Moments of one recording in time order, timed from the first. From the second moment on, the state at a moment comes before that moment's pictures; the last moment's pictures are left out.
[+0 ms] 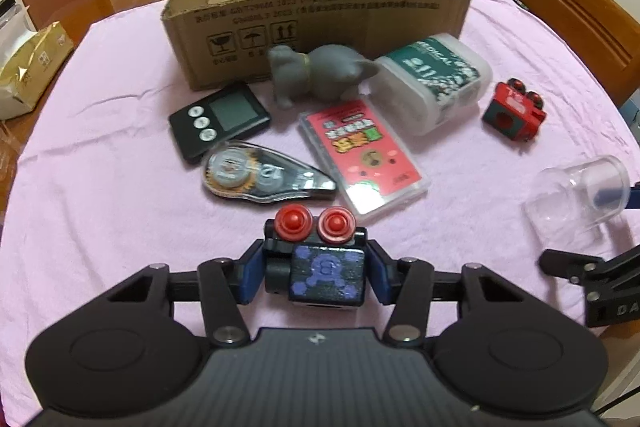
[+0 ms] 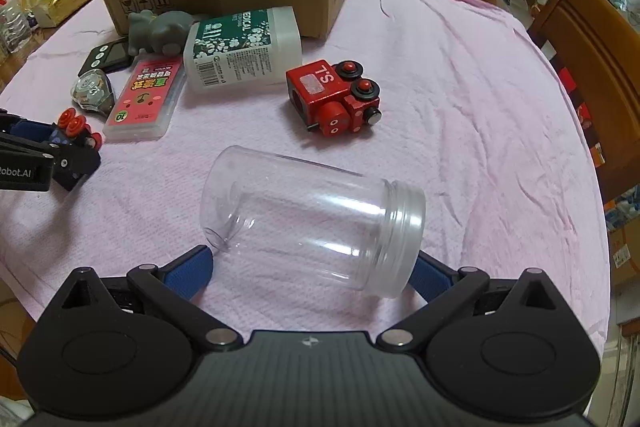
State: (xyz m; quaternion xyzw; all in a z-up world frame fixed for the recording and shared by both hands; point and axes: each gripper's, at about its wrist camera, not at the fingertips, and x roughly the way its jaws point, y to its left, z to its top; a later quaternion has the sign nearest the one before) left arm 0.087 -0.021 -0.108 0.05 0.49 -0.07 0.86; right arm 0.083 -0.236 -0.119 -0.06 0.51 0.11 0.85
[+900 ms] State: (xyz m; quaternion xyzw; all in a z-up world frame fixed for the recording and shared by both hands) left arm 0.097 0.010 -0.109 0.05 0.50 -0.08 0.86; right arm 0.123 -0.186 -0.105 -0.05 0.51 0.10 0.85
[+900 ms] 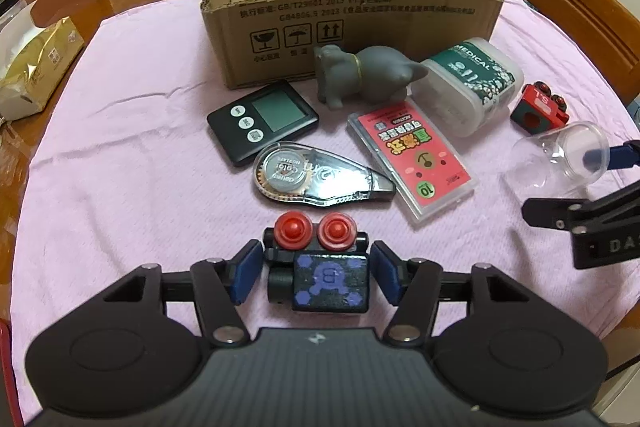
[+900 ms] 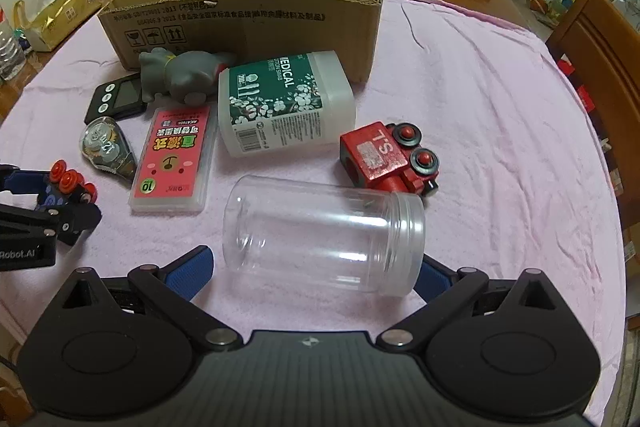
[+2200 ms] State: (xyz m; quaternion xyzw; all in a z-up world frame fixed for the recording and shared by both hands) left arm 0.148 0.006 0.004 0.11 0.45 -0.17 0.87; right arm 0.152 -0.187 -0.021 -0.12 0.48 0.21 0.84
